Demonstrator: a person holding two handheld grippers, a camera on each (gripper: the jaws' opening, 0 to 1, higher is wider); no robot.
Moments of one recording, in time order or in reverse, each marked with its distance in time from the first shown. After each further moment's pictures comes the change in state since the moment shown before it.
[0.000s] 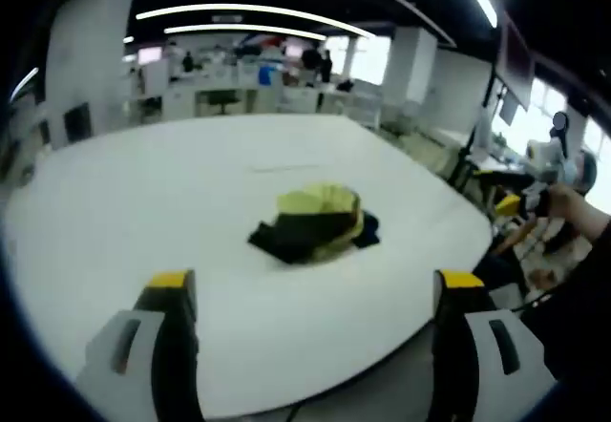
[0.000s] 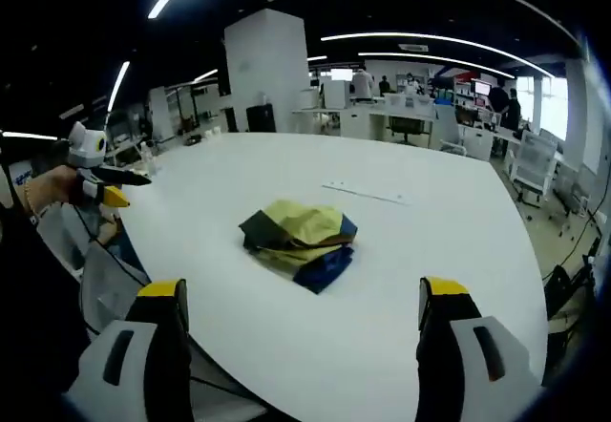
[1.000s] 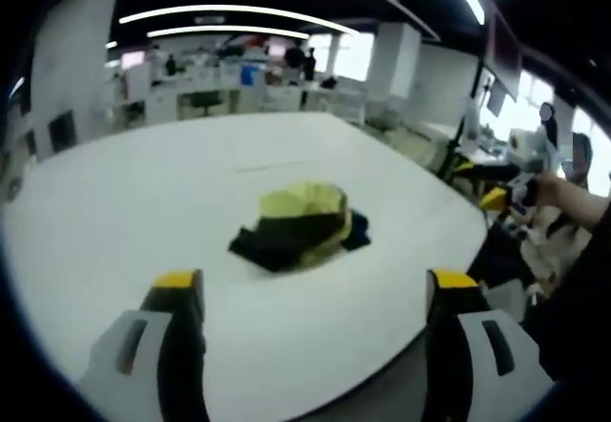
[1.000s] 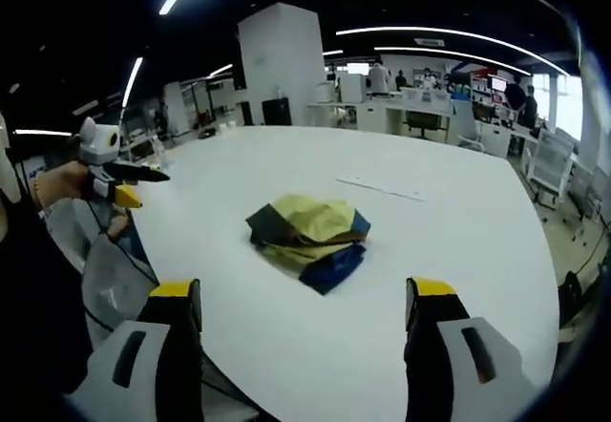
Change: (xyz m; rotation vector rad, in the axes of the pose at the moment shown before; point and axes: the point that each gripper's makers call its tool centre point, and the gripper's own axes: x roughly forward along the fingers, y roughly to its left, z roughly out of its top) left arm 0.033 -0.013 0.000 0.035 0.013 -0.058; right arm 0.025 -0.005 -0.008 -0.007 0.028 0.084
